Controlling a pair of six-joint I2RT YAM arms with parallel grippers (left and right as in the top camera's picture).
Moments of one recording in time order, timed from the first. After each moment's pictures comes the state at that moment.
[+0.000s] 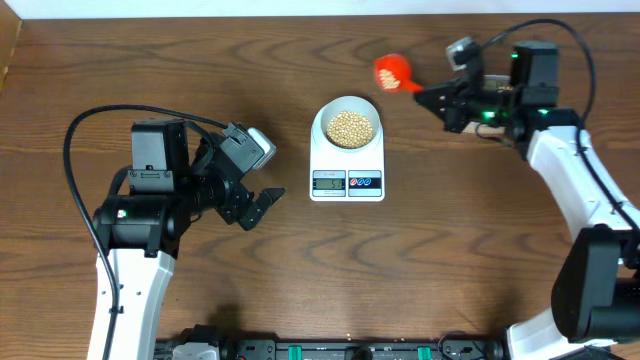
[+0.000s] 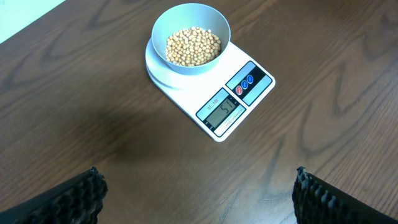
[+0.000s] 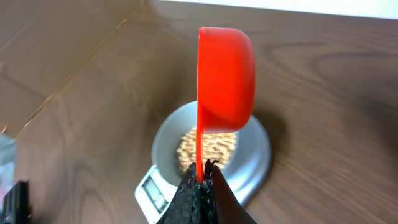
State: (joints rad) left arm -0.04 1.12 1.10 -0.91 0.54 0.65; right arm -0.01 1.73 1.23 -0.24 -0.95 -0.12
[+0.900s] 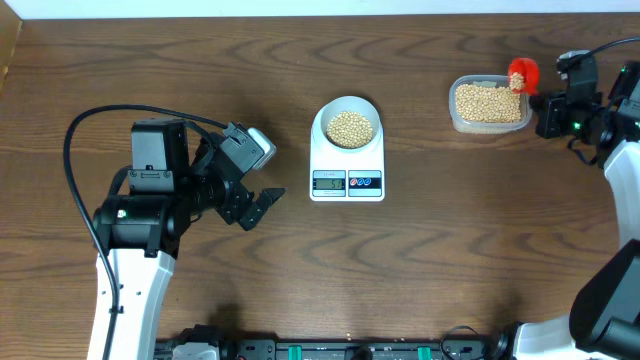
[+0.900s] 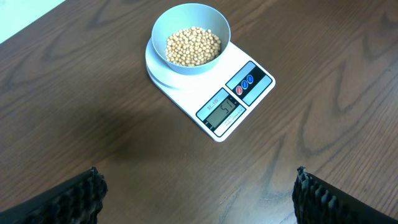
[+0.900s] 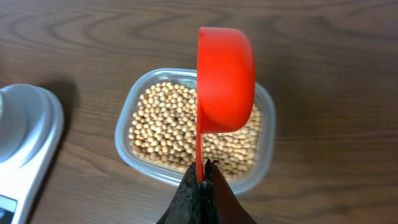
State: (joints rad) left arm -0.04 1.12 1.10 -0.91 0.54 0.65; right arm -0.34 1.65 1.23 -0.43 -0.52 -0.32
